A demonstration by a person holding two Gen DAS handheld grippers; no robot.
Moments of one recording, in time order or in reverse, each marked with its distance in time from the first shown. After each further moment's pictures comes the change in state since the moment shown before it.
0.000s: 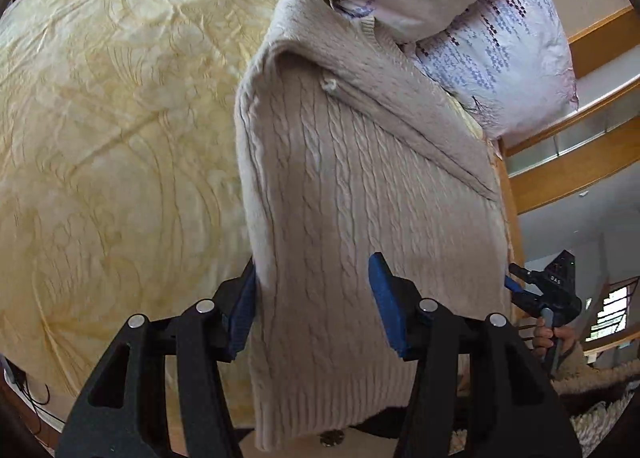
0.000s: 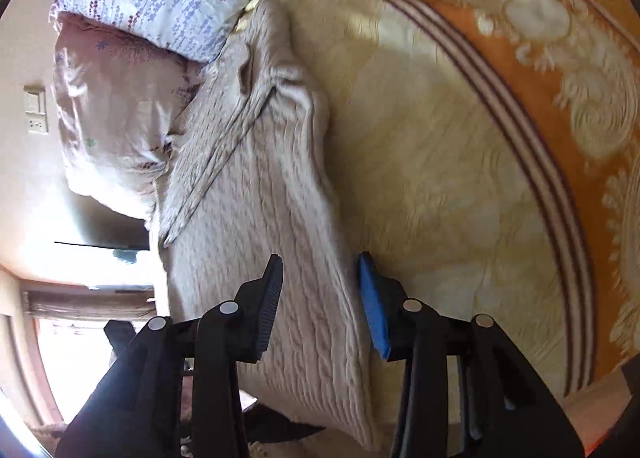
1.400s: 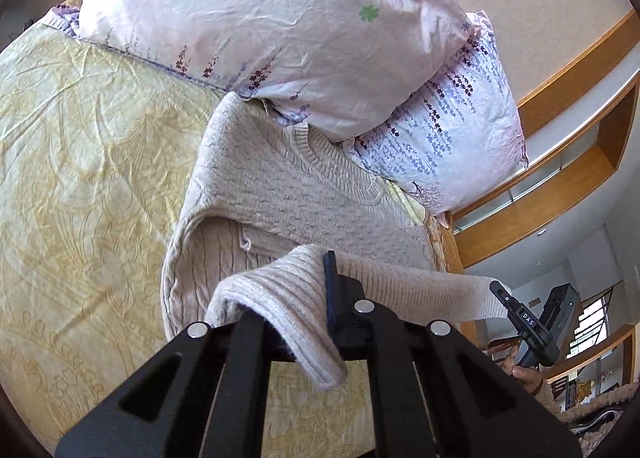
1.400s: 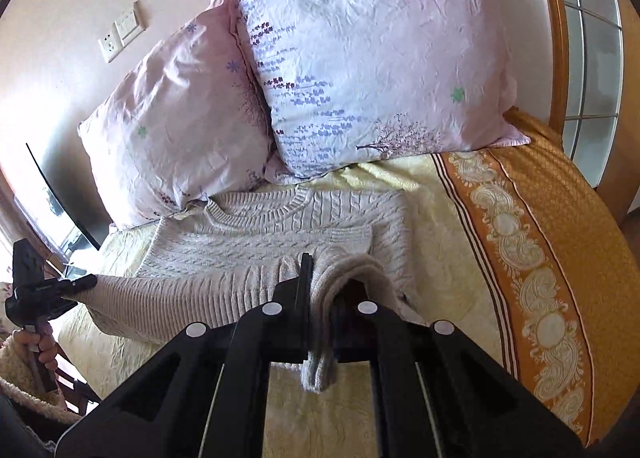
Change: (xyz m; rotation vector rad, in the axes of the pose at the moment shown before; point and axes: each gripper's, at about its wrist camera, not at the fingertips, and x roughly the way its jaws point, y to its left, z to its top) left arm -0.034 -0.039 0.091 0.039 -0.251 -0.147; right arm -0.036 0.166 0.016 -0.609 -0.507 -0.250
